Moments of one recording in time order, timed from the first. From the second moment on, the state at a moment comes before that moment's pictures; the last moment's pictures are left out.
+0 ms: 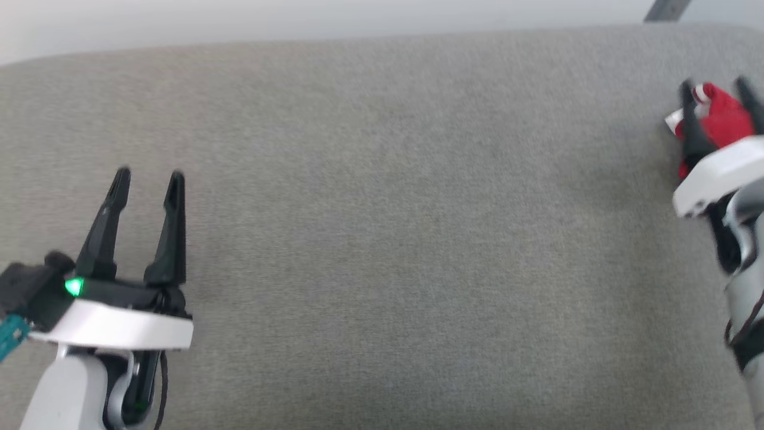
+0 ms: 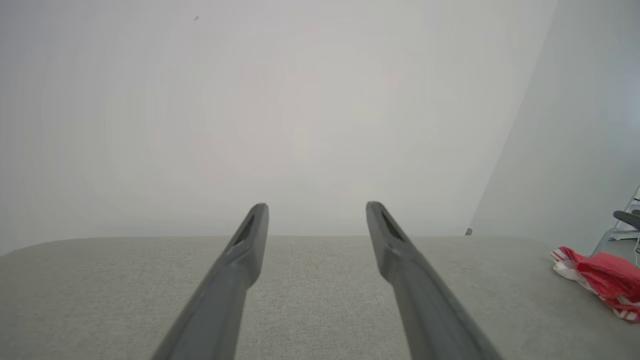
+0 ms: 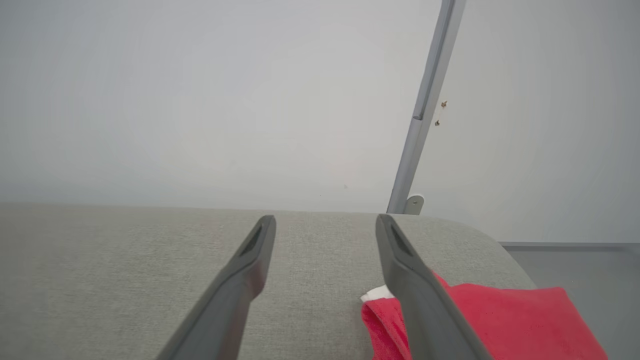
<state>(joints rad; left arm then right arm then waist) -0.20 0.34 -0.09 0.00 -0.51 -0.13 -0.26 -0.71 -0.29 -0.06 0.70 0.20 0.13 -0.15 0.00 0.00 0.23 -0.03</state>
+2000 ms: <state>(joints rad) 0.21 0.24 0.04 0.02 -0.47 -0.13 -0.26 0.05 -0.06 -0.10 0.18 0.25 0.13 -0.15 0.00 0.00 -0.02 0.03</state>
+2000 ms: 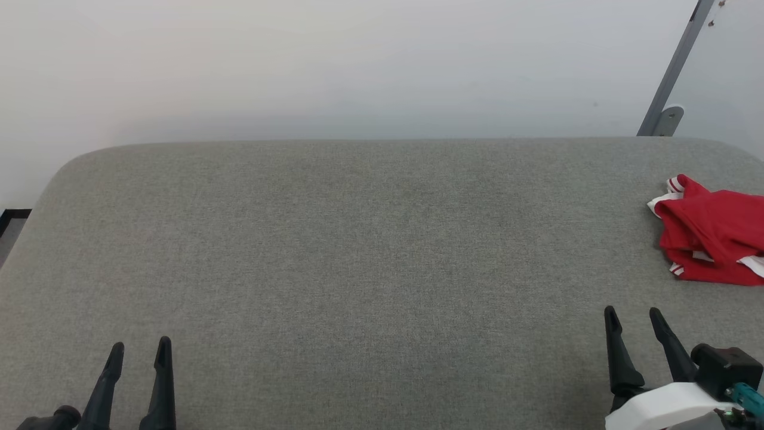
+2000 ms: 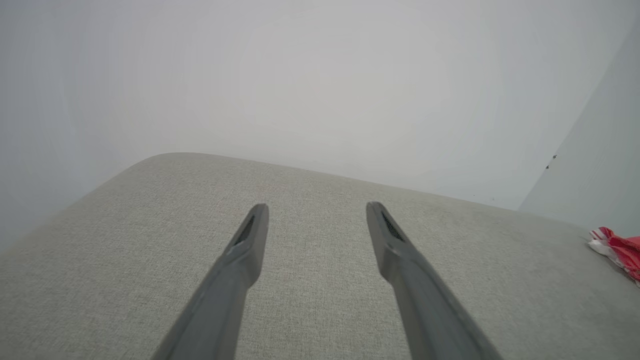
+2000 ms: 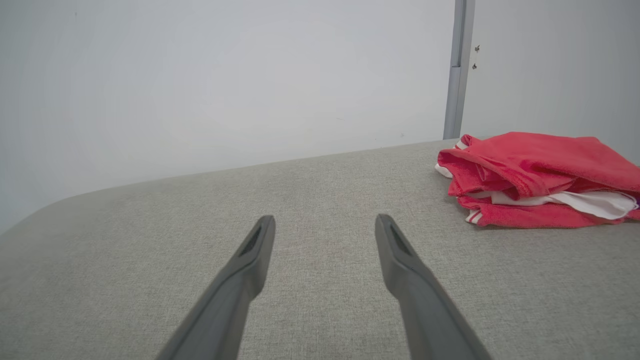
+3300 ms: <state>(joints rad) 0.16 0.18 0.02 0.11 -0.68 -0.13 -0.19 0.05 -0.06 -0.08 0.22 0.49 0.13 -0.09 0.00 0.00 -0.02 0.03</state>
